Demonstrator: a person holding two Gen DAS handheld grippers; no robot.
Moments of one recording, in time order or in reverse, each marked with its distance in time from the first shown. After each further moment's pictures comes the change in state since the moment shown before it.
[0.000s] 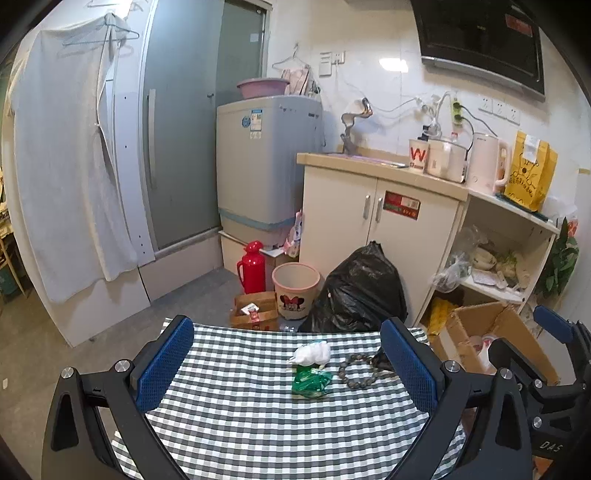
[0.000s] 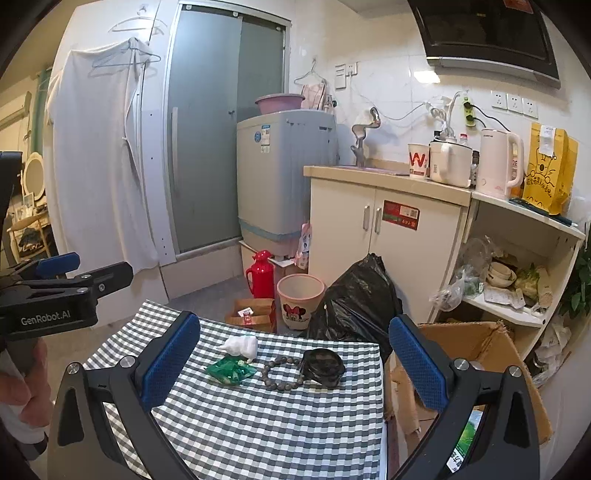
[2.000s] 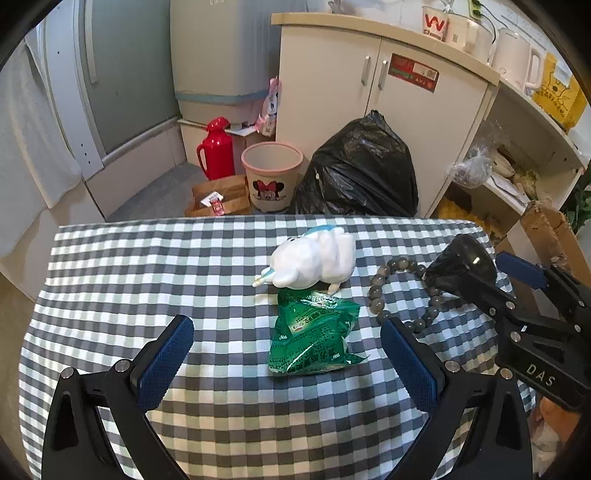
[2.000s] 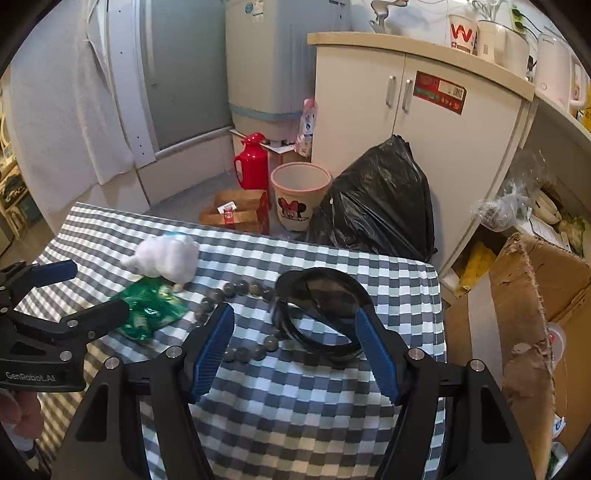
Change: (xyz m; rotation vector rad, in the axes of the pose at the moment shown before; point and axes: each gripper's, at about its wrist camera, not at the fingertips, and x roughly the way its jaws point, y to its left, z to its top) left arm 0.220 -0.013 -0.094 0.044 0.442 -0.097; right arm 0.219 -0.030 -0.092 -0.024 0.422 0.021
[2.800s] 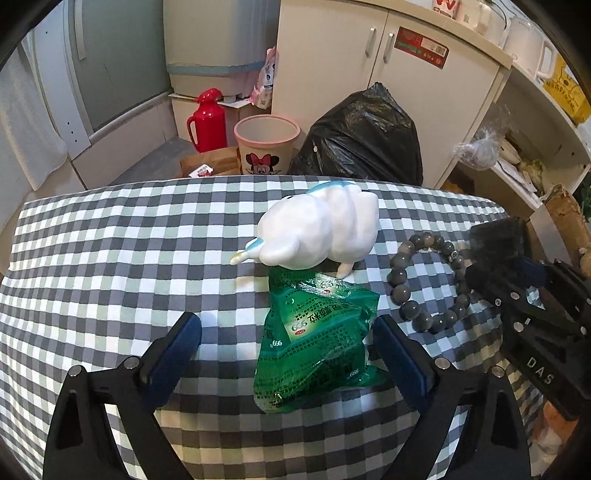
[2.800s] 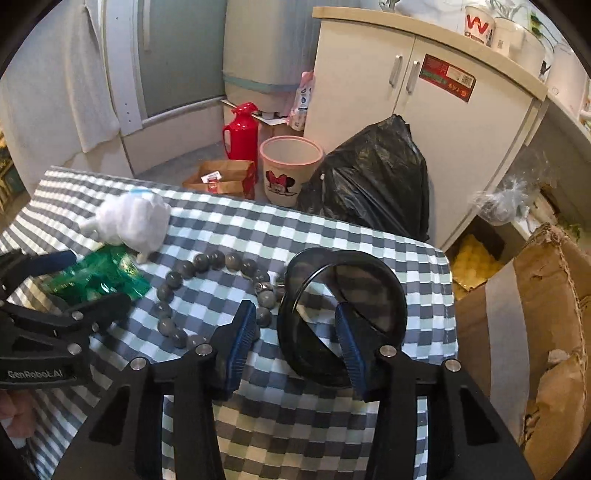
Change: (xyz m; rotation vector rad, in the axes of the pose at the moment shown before) left arm 0.047 -0.003 -0.008 -0.006 0.078 -0.017; right arm 0.042 -0.001 -0.005 -0.062 0.092 -0.072
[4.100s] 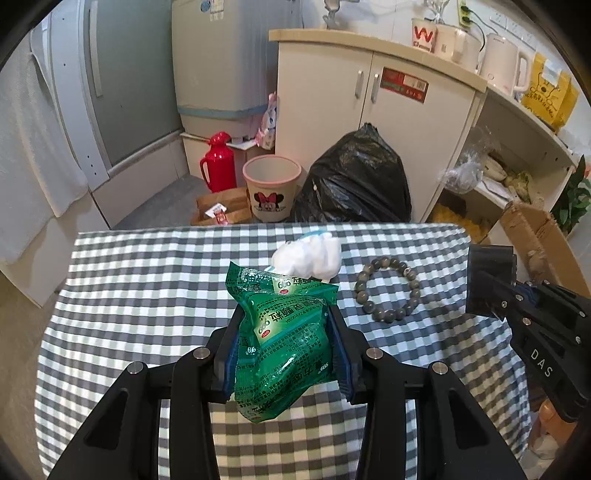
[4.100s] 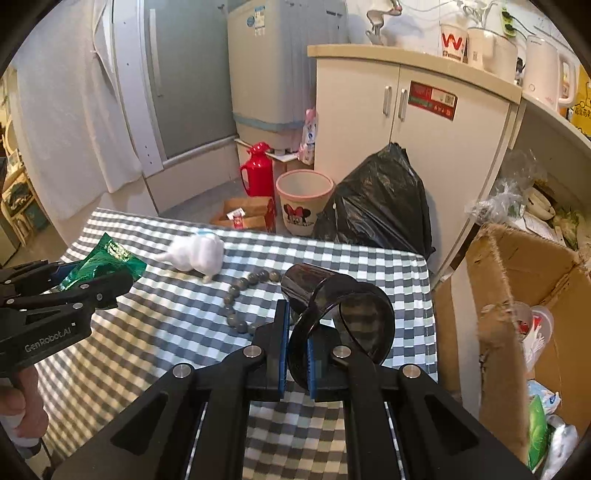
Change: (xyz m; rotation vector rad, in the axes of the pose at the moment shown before) left arm -0.094 -0.004 -0.008 0.023 -0.142 0.026; right arm -0.090 0.005 -0.017 0.082 -0.136 0.092
